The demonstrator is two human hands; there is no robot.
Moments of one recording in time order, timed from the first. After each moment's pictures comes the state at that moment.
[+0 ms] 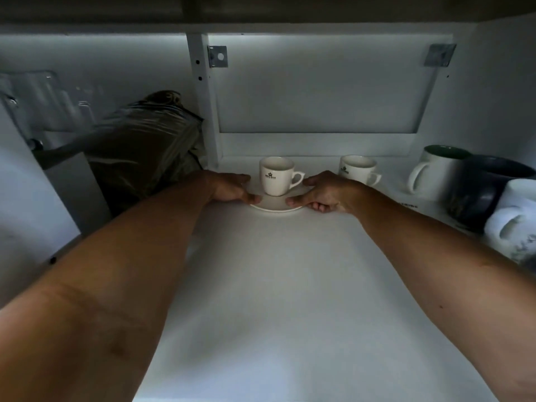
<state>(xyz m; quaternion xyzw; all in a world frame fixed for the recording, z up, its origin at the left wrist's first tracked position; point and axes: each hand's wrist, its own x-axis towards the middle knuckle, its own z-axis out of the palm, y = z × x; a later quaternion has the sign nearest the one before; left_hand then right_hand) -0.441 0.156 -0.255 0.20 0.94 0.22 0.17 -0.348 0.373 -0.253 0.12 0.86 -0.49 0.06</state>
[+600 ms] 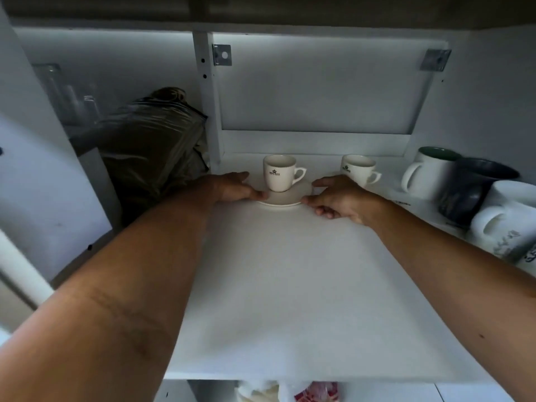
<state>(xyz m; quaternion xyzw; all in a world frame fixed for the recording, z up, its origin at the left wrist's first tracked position) -0.415 0.151 -0.251 0.17 0.95 0.20 0.15 -0.316 0.378 -0.262 0.15 0.85 -0.51 -0.03</state>
